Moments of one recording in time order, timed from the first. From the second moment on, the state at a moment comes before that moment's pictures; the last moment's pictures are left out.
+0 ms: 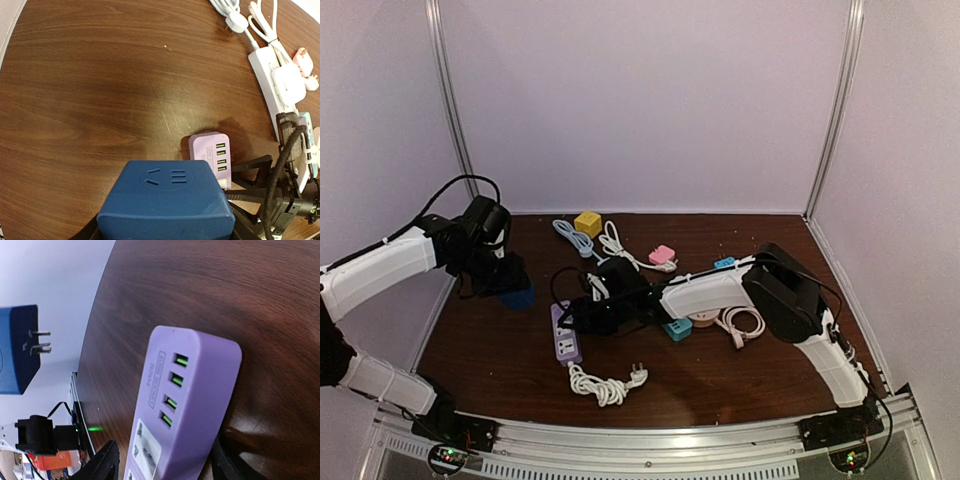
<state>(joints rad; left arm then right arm) -0.46 1.29 1.04 -0.83 -0.09 -0.61 1.01 2.41 1.70 0.12 -0.41 0.90</state>
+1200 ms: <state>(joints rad) -0.14 1.76 0.99 -0.15 0.53 -0.60 0.96 1.89 1.44 -0.14 -0.10 0.54</state>
